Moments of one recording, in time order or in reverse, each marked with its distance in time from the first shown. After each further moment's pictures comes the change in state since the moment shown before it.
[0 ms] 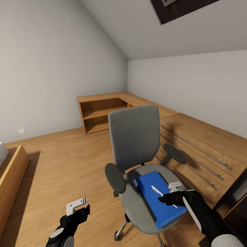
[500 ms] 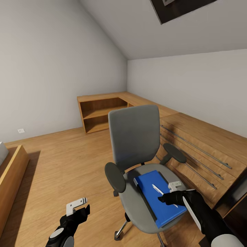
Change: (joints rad) left arm 0.000 0.000 0.000 0.000 0.000 0.000 0.000; right arm -0.001 0.001 0.001 -0.006 0.004 -0.001 0.000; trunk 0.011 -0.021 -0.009
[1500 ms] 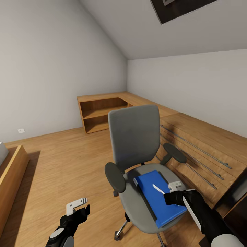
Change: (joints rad) left arm 0.000 0.000 0.000 0.000 0.000 0.000 0.000; right arm 0.000 0.000 -0.001 0.000 0.002 0.001 0.000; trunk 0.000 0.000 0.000
